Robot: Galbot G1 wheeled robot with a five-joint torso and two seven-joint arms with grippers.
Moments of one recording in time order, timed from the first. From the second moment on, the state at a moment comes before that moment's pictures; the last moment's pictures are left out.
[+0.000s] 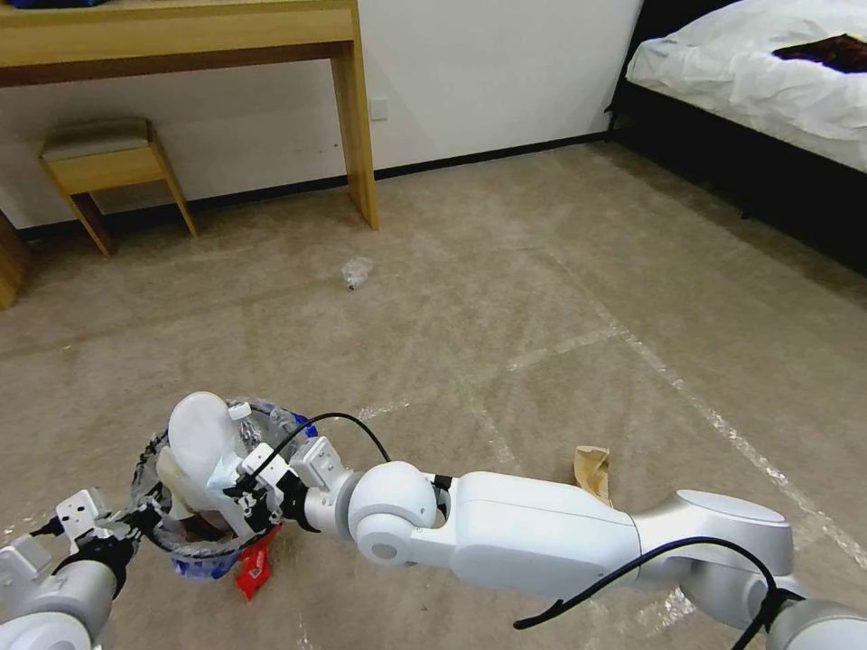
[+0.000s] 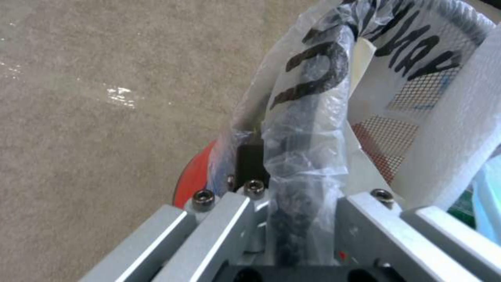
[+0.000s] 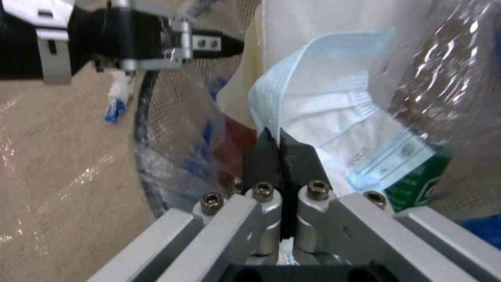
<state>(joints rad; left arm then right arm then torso) 1.62 -1.44 -1.07 -2.20 -0.81 0.66 -0.19 -0.30 1.32 -0.91 1.77 1.06 -0.46 0.30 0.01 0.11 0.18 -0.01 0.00</state>
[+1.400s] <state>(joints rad) 1.62 -1.46 -1.06 -2.18 -0.79 0.65 -0.17 -0.29 1.39 -0.97 1.63 1.05 -0.45 0.29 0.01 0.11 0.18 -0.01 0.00</state>
